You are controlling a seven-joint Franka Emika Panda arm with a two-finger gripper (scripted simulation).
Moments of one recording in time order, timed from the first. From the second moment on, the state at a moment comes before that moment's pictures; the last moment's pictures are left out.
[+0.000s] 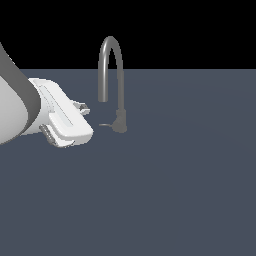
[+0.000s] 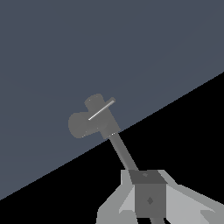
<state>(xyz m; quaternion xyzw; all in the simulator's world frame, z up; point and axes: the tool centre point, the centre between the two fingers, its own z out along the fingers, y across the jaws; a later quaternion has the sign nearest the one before) -0.050 0.124 0.186 0.42 0.65 -0.04 0.63</state>
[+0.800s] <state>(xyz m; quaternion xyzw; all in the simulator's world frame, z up) -0.030 0.109 0.126 0.25 0.69 -0.04 0.68</state>
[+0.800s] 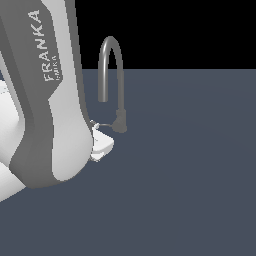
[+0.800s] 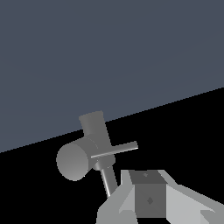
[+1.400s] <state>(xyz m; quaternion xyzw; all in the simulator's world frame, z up) -0.011 0.090 0.088 0.13 0.70 -0.05 0.70</state>
